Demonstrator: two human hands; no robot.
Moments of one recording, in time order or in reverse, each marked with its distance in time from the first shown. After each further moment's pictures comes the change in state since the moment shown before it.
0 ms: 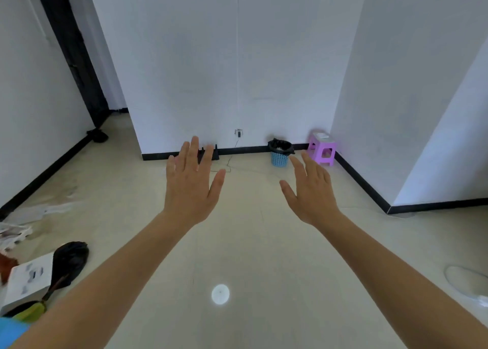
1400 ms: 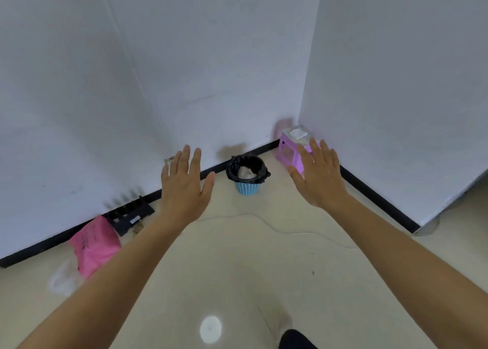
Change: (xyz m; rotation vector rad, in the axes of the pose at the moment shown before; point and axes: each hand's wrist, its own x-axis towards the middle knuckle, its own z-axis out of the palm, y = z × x) left_hand 0.882 -0.159 0.766 -0.230 -0.362 0.153; right_hand 0.857 0.393 0.531 -0.211 -0.187 0.417
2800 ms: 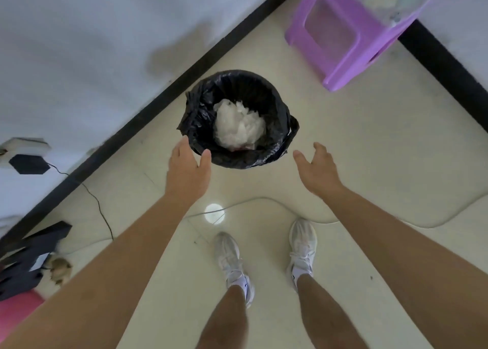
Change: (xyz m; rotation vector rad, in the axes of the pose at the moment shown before) left_hand 0.528 -0.183 0.760 -0.317 -0.747 -0.411; right_hand 0.475 0.132 0.725 0.558 -0.665 1.070
